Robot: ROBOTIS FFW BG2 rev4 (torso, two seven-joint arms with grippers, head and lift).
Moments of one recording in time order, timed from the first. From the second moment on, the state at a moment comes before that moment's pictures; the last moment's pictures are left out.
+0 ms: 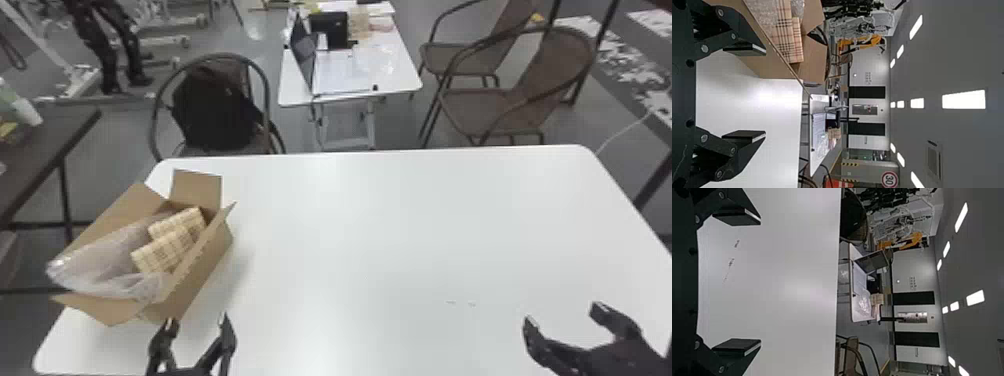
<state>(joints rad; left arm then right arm) 0.73 0.00 0.08 -1.92 0.04 -0.36 0.10 0.57 -0.08 -0.09 -2.07 -0.09 0.21 0.37</state>
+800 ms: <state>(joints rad) 0.74 0.00 0.11 -1.93 0.00 -0.38 0.09 0.61 -0.05 -0.09 -2.07 -0.07 0.22 0.37</state>
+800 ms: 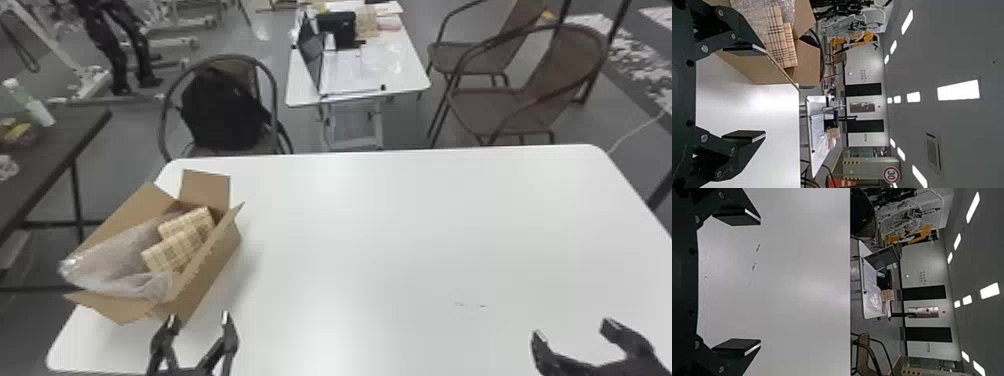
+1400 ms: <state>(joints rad) 0.74 0.00 0.11 -1.93 0.00 -0.39 0.09 0.60 -0.05 -0.09 -2.08 -0.05 0.22 0.37</state>
